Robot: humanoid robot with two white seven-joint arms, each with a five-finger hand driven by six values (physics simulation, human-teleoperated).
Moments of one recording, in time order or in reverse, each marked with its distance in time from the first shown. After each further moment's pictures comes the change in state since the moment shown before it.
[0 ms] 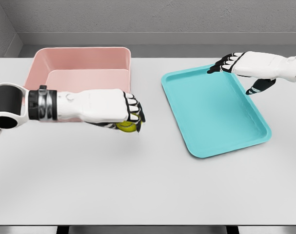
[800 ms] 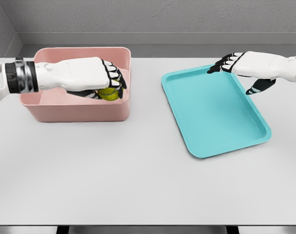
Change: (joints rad) left arm -0.094 0.021 0.031 0.154 0.008 -0.011 0.000; right arm 0.000 0.000 0.000 0.000 0.000 0.000 0.000
